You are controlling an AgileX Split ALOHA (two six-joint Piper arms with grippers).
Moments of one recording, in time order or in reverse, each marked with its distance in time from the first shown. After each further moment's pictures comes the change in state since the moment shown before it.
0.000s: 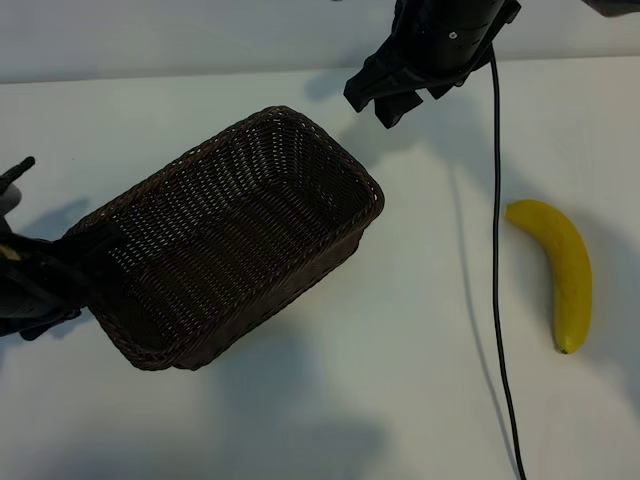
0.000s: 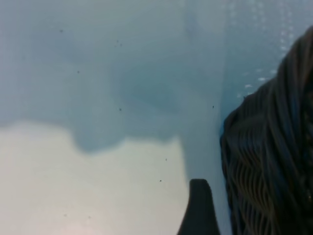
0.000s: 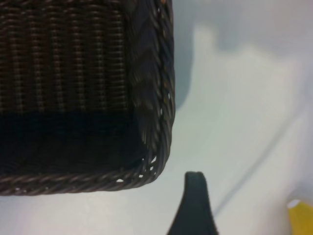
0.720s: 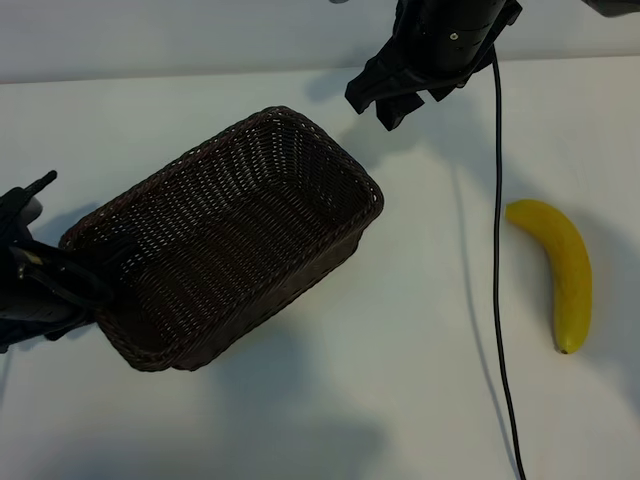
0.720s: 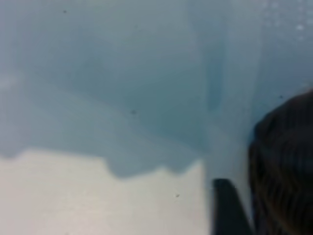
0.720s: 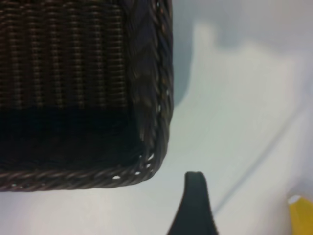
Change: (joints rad) left arm 0.000 0.124 0.000 -0.015 -0.067 0.015; right arm 0.000 0.000 0.000 0.000 0.012 0.000
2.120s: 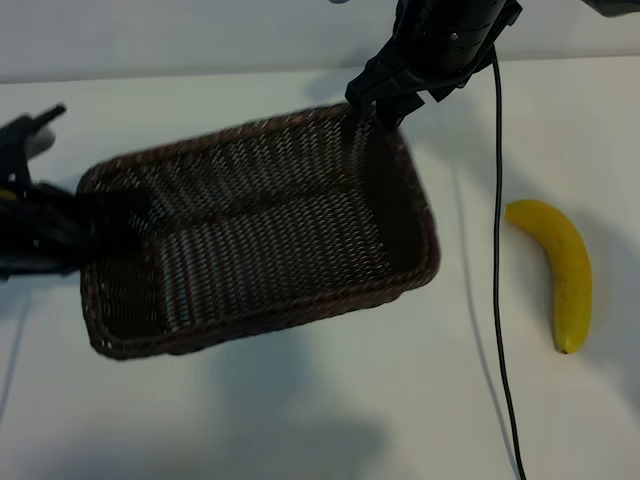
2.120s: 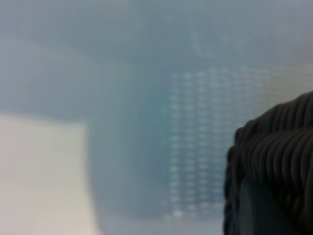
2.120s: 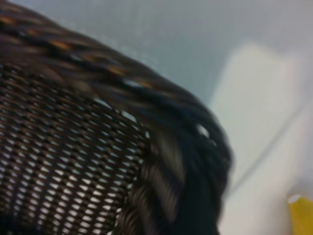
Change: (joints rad) left arm 0.000 -0.126 -0.189 -0.293 0.246 0.502; right arm 0.000 0.000 0.000 0.002 0.002 0.000
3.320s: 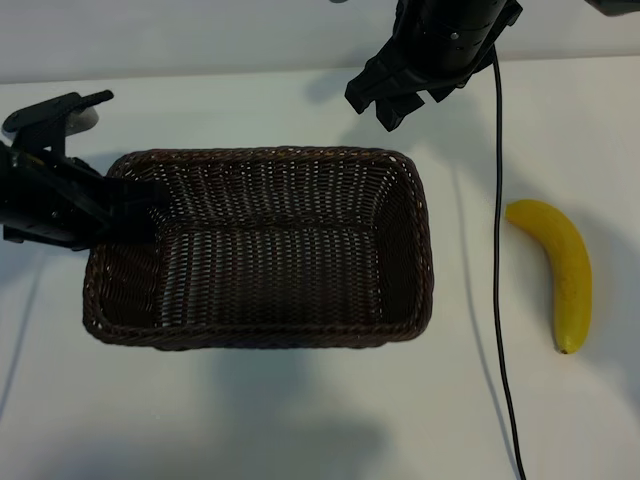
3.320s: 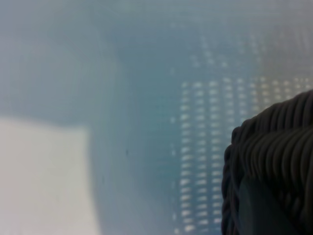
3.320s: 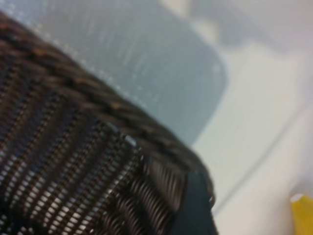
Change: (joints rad) left arm 0.002 0.181 -0.142 0.057 0.084 0.141; right arm 0.000 -0.003 0.000 0.006 0.004 0.000
